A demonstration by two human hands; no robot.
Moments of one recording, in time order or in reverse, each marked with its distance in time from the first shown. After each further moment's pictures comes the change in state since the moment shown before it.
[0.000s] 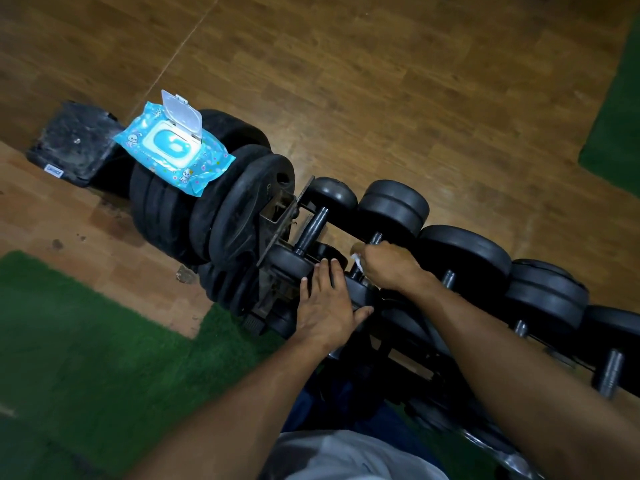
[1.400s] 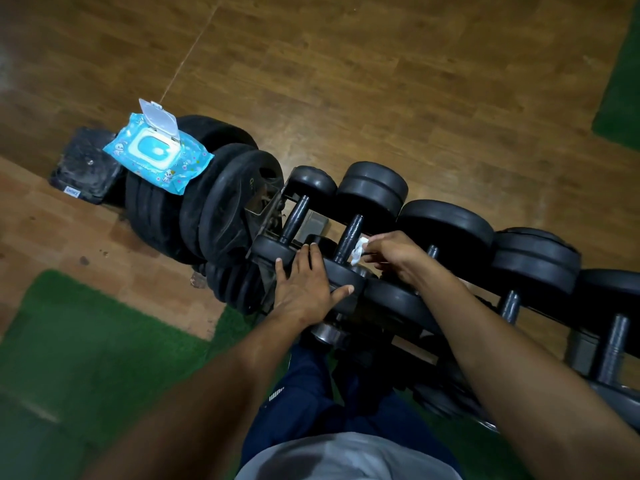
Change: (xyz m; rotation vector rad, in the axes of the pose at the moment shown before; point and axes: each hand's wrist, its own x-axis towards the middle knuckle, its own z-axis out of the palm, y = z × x) left_hand -0.003 0.005 -0.007 0.141 -0.036 -0.025; right_hand -0.034 0.041 0.023 1.469 0.011 0.479
